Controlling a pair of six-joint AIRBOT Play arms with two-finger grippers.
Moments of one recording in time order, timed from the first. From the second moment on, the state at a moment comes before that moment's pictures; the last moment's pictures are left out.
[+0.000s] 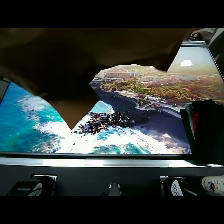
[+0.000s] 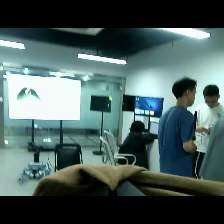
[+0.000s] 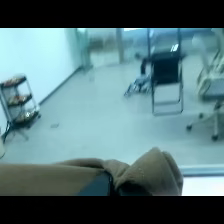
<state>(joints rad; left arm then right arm) 0.00 -0.73 1.85 1.08 -0.78 -1.40 -0.44 -0.74 1.72 -0.88 1.01 1.36</state>
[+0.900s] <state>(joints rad) -0.04 -1.37 1.76 1.38 -1.31 -1.59 -0.19 -1.42 1.68 -1.36 1.45 1.53</state>
